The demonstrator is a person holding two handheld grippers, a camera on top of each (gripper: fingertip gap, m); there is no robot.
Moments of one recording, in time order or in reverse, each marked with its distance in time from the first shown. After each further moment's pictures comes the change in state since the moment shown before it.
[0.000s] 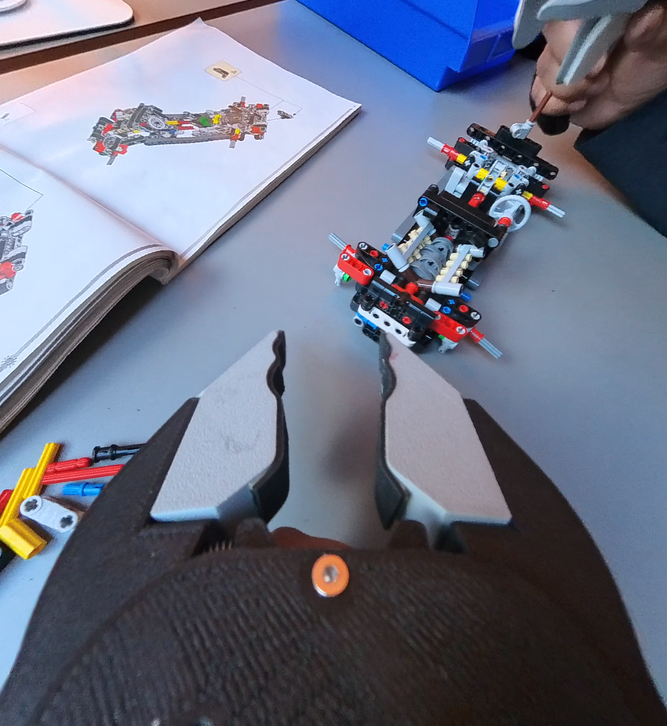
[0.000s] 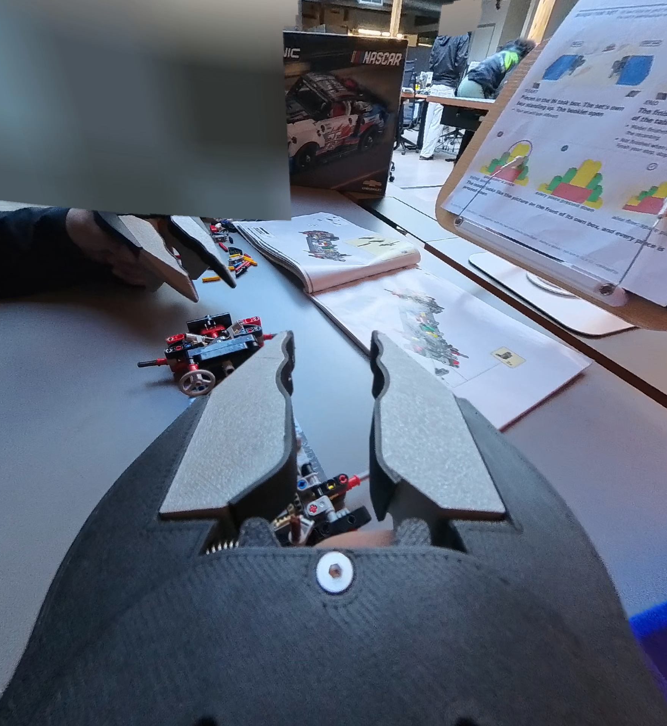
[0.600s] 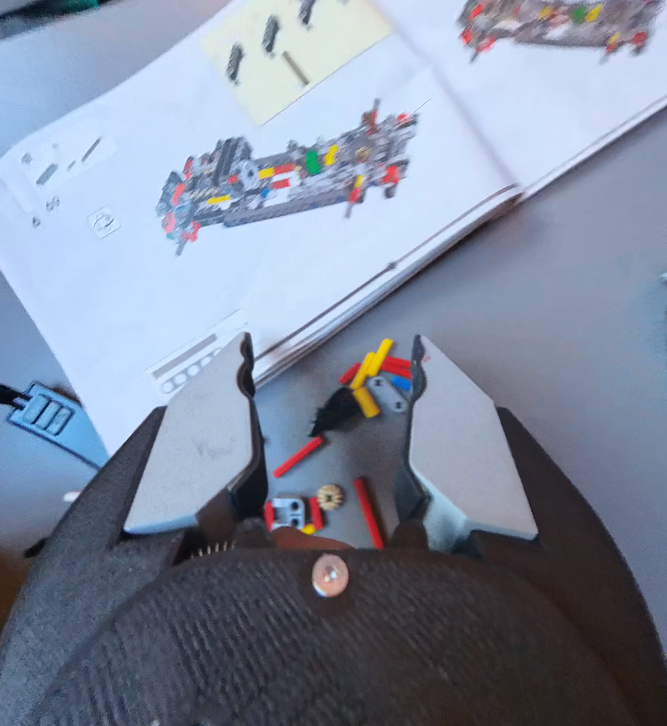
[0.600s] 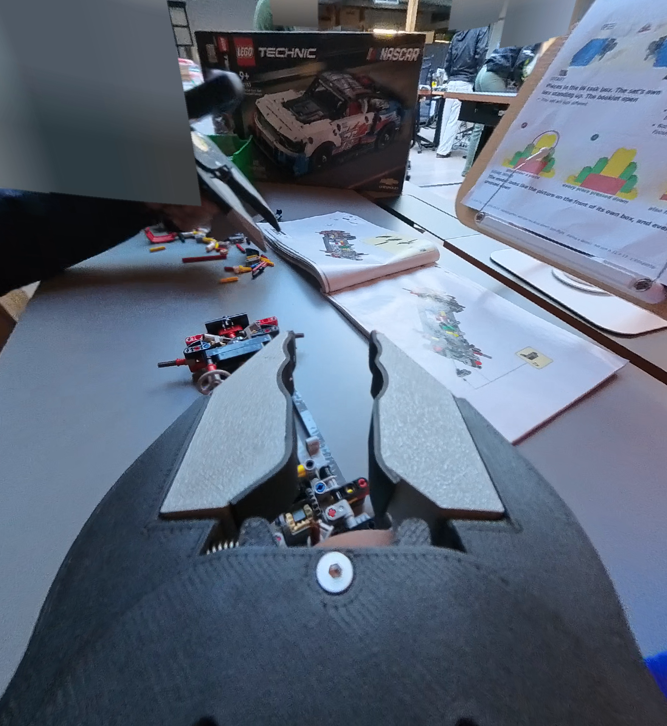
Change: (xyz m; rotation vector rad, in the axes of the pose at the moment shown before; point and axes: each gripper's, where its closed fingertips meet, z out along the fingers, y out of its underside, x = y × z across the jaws) left arm -0.155 0.026 -0.066 -0.259 -0.431 -0.199; right arm -0.010 0.002 0.004 0.004 -0.043 0.027
